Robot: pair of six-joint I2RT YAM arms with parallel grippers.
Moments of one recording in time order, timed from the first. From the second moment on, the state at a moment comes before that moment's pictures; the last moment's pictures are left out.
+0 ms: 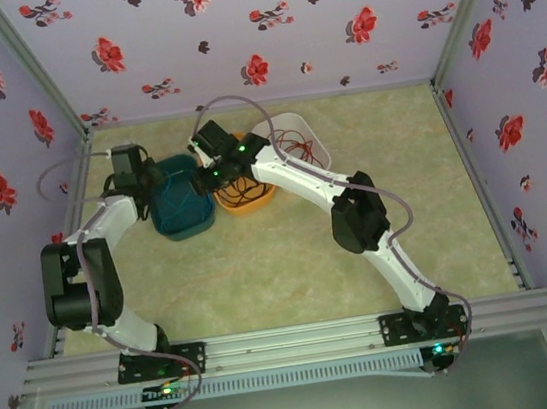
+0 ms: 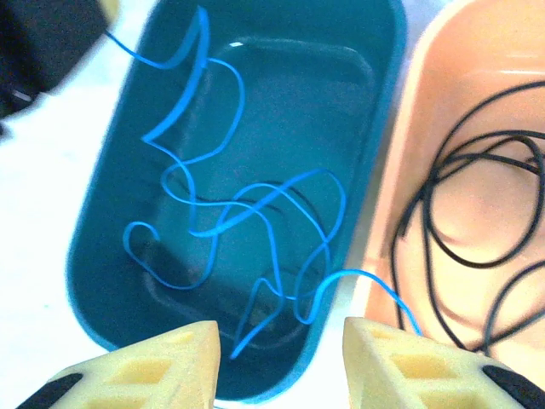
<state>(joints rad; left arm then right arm) -0.06 1.60 1.02 -0.07 -0.16 -0.41 0.88 2.33 2.25 -0.81 -0.12 0.34</state>
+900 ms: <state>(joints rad) -0.04 1.17 1.51 -0.36 -0.05 -0.33 0.87 1.99 1.83 -0.71 0.08 0.30</state>
